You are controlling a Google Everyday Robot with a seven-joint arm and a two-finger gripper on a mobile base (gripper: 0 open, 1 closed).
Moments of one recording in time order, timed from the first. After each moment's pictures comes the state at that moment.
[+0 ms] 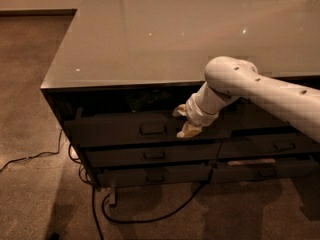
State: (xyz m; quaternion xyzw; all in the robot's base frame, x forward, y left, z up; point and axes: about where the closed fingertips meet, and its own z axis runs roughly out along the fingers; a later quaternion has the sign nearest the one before) arm 0.575 -0.090 0.663 -0.75 0.62 0.10 0.18
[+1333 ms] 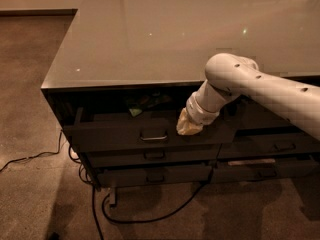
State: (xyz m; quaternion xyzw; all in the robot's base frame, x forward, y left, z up) arm 0.575 -0.090 0.676 -0.75 0.62 0.10 0.18
